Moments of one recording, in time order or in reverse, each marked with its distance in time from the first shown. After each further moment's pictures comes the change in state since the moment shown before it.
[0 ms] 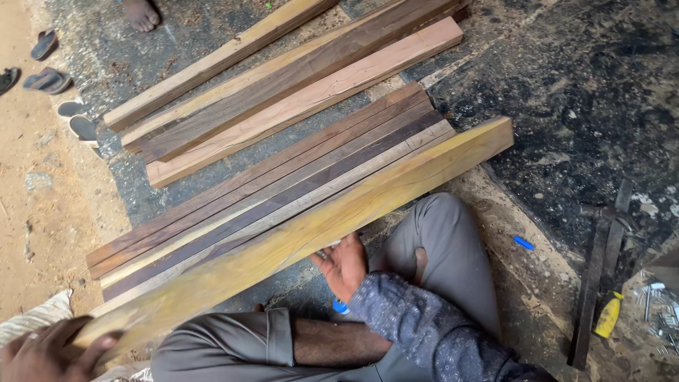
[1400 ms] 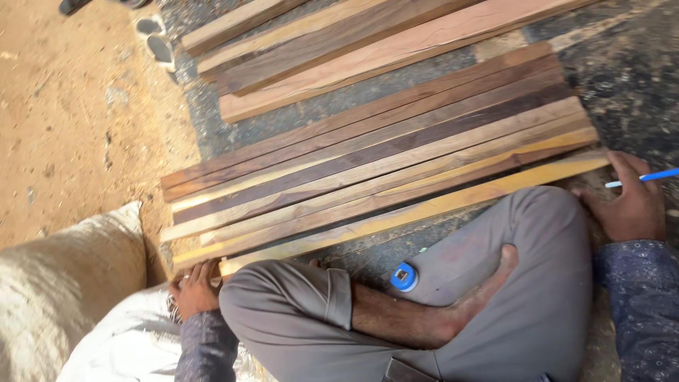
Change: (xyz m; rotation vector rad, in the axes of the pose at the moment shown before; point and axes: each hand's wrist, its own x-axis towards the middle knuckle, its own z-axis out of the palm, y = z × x) left_hand -0.061 0.098 0.127 -0.223 0.064 -0.286; right_hand -0.017 -0.298 -0.108 -2.303 0.219 -1.180
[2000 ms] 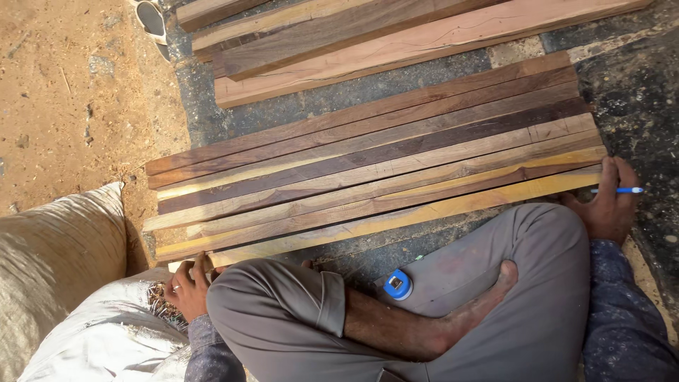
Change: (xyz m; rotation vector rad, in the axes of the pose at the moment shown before) left_hand -0.026 0.015 0.043 0.007 0.290 -0.087; right_hand -0.001 0.056 0.084 -0.198 0.031 -0.069
